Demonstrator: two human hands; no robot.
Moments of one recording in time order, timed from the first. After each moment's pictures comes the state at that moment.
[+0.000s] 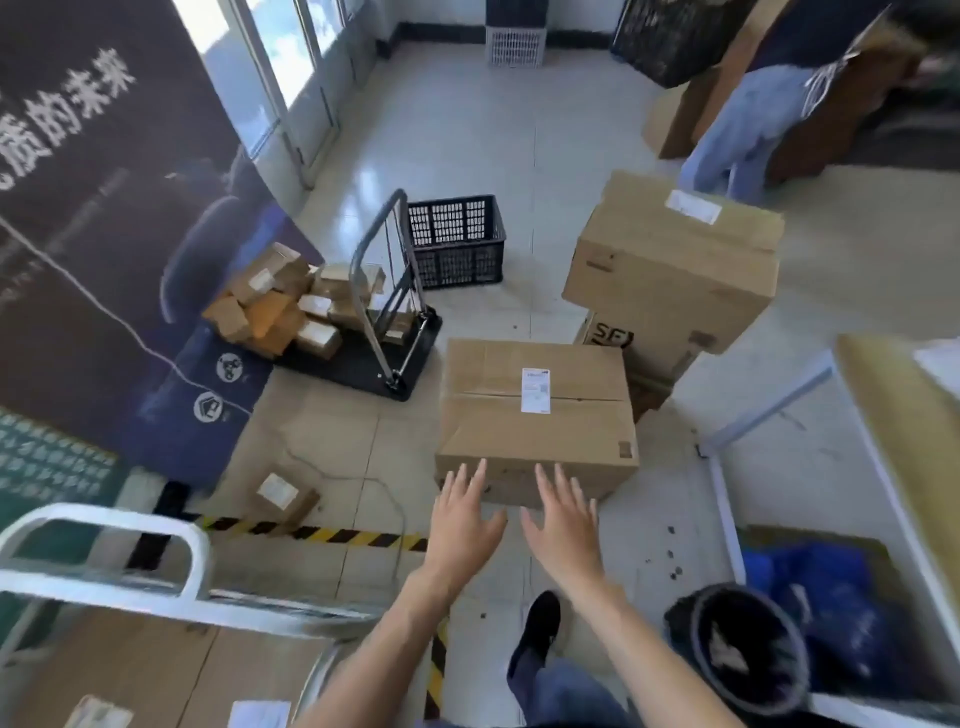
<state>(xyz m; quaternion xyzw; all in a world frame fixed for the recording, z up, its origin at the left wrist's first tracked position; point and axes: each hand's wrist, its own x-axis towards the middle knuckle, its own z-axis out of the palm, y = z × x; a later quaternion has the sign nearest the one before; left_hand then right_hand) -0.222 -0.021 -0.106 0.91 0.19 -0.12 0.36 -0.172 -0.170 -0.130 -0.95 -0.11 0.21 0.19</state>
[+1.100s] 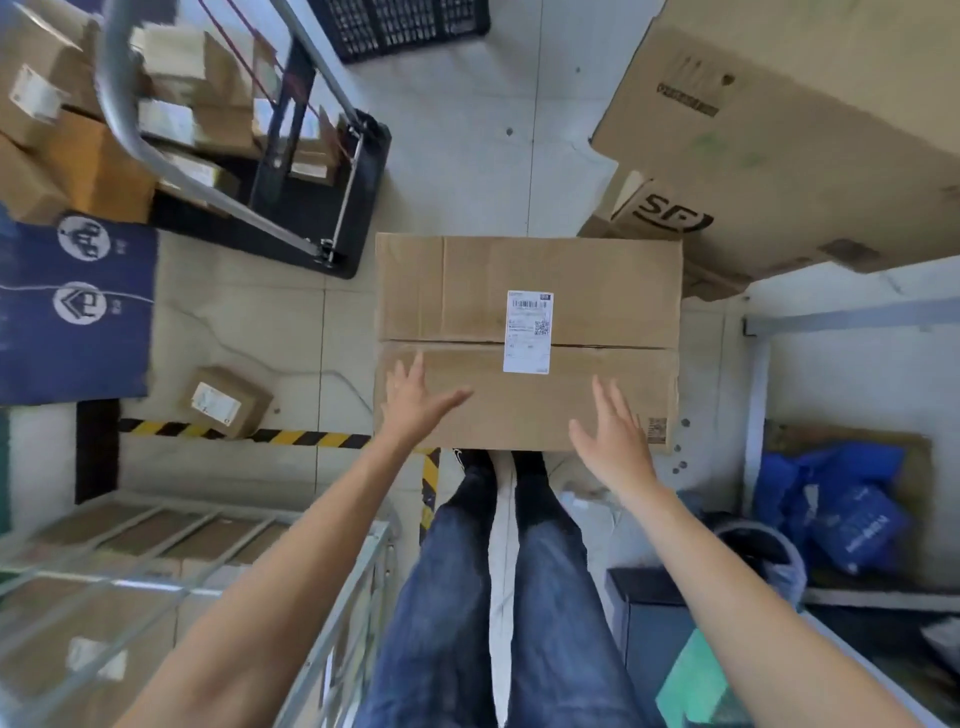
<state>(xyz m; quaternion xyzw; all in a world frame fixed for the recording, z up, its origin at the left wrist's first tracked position) 0.092 0.077 -0.368 0.78 0.38 -0.32 0.38 0.129 -0.197 -0.345 -0.90 0.01 0.40 0.19</state>
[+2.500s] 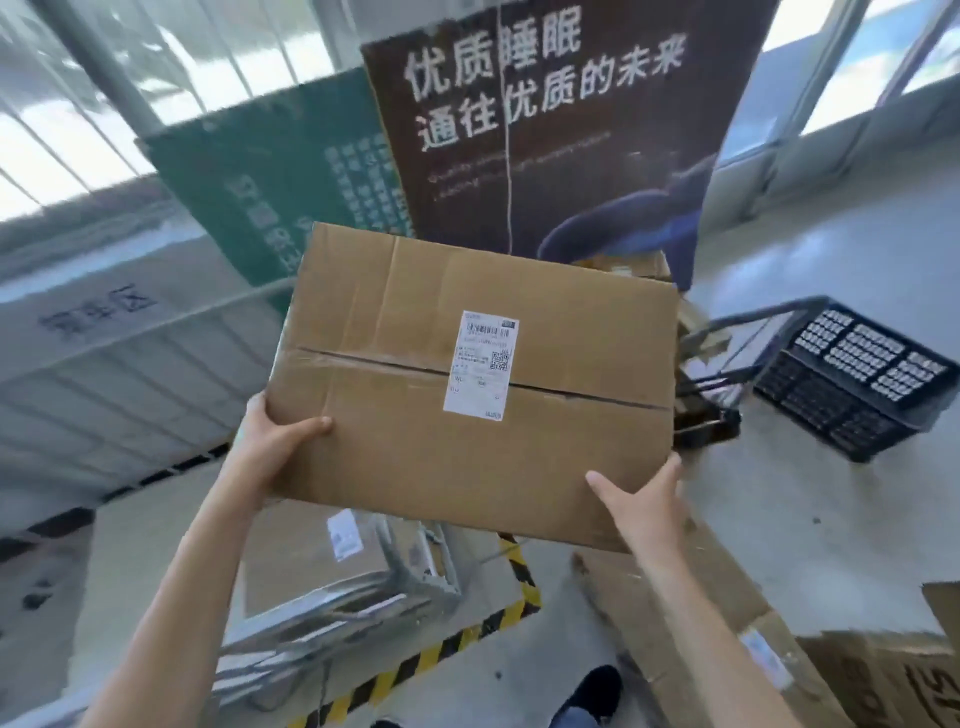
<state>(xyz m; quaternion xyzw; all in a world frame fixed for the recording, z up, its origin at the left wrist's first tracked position) -0.397 0.174 0.027 0.43 0.75 0.31 0.38 -0.006 0.048 -0.059 -0.82 -0.28 0.36 0.35</state>
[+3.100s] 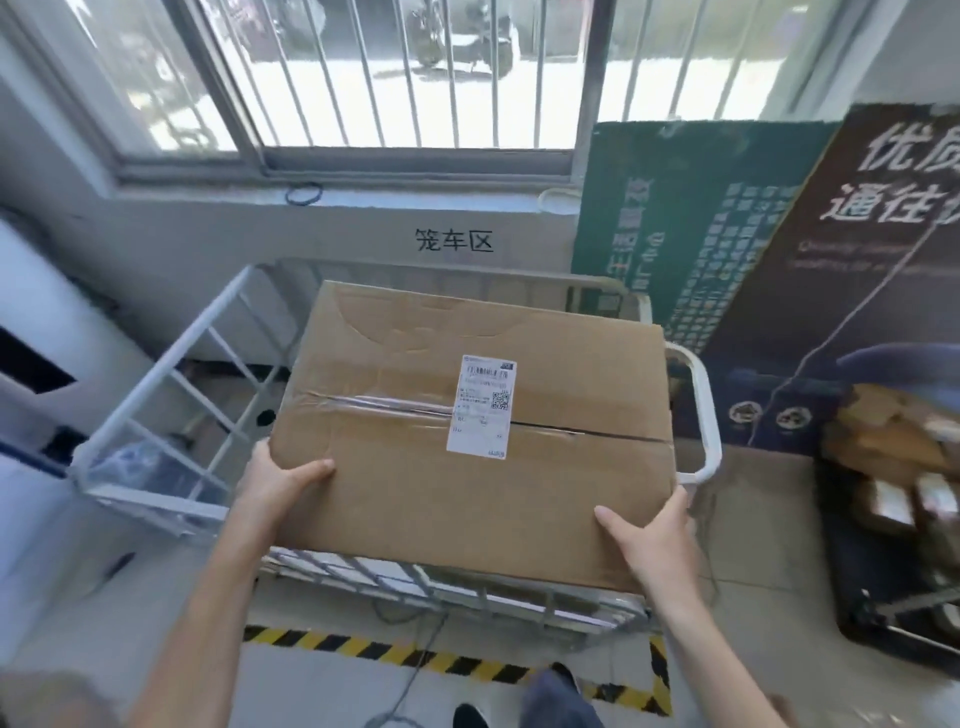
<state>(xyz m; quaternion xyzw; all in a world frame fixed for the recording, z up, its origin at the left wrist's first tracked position) -0.834 -0.045 0.021 0.18 0.85 0.40 0.30 -0.421 0.069 -0.024 -0.71 -0.53 0.41 0.23</state>
